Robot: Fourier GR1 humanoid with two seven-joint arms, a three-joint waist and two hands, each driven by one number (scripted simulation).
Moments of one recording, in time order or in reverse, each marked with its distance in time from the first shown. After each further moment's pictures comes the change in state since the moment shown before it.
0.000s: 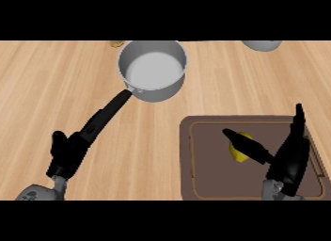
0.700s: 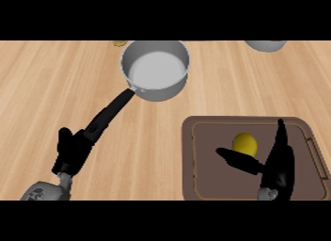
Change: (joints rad) left arm -0.014 -0.062 0.042 0.019 -0.058 -0.046 0.021; right arm 0.067 0.021 0.027 0.021 -0.010 0.190 0.123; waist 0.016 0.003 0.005
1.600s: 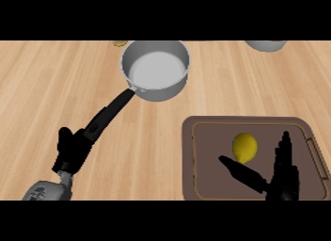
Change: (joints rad) left arm 0.002 -0.055 0.075 0.020 -0.072 -0.065 -0.008; right arm 0.165 0.009 -0.014 0.033 -0.428 -0.200 -0.533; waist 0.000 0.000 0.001
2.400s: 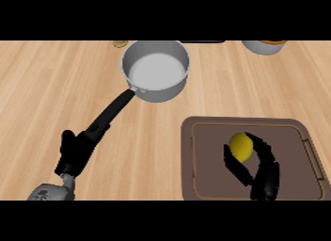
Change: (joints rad) left arm 0.023 -0.045 0.028 -0.015 -0.054 -0.027 0.008; right arm -0.086 -0.002 -0.025 0.338 -0.339 -0.042 -0.496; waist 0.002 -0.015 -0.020
